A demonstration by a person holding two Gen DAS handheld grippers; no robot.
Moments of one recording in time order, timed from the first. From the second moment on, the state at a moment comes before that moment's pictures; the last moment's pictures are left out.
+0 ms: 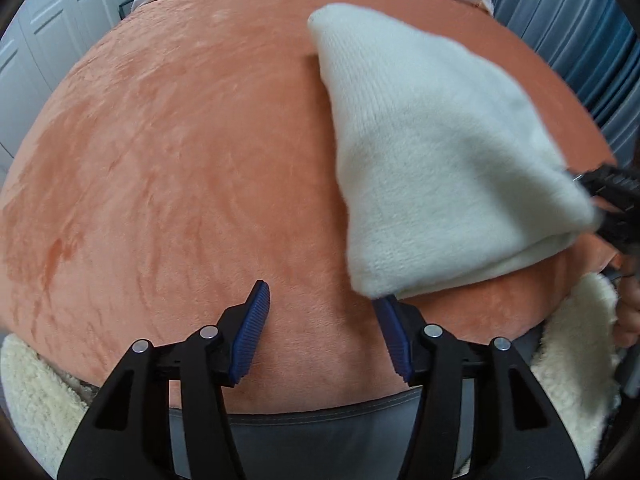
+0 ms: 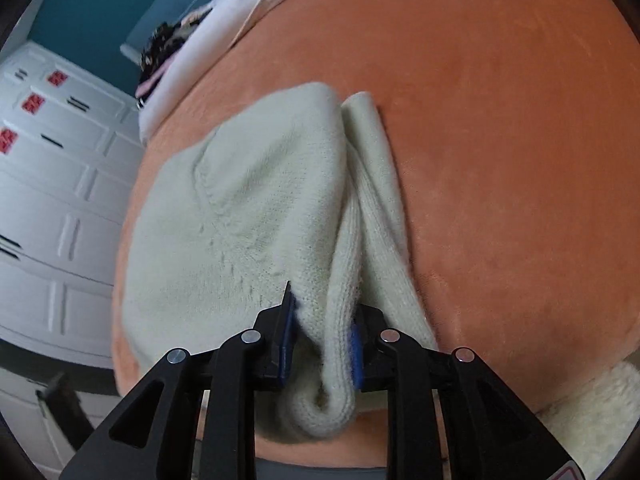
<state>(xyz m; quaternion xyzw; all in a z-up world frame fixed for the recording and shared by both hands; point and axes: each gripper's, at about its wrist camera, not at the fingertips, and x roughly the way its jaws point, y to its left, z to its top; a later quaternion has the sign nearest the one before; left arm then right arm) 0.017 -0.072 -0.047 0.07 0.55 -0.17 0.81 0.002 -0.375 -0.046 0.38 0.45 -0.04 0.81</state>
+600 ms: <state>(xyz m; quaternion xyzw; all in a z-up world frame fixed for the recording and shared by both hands) 0.006 -0.104 0.009 0.10 0.49 -0.26 0.83 0.001 -0.356 -0.017 0.33 0.46 0.01 0.82</state>
